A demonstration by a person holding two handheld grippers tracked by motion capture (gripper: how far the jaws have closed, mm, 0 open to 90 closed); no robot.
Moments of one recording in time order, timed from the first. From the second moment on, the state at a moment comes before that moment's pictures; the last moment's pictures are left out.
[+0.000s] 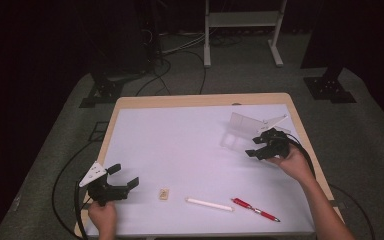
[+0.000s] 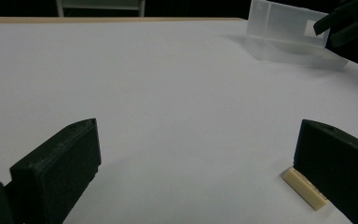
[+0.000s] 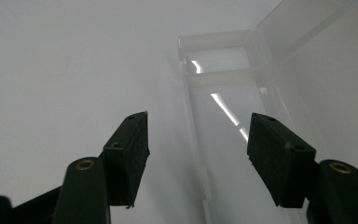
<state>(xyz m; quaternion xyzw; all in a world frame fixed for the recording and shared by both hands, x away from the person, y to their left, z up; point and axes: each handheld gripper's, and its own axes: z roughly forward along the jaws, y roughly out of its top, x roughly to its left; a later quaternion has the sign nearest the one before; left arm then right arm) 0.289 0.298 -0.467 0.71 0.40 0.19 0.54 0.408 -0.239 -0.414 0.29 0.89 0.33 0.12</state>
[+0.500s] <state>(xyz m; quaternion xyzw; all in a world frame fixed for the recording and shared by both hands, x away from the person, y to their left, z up) 0.288 0.297 -0.467 0.72 0.40 0.18 0.54 0.423 -0.233 -0.442 0.28 0.92 0.26 0.08</state>
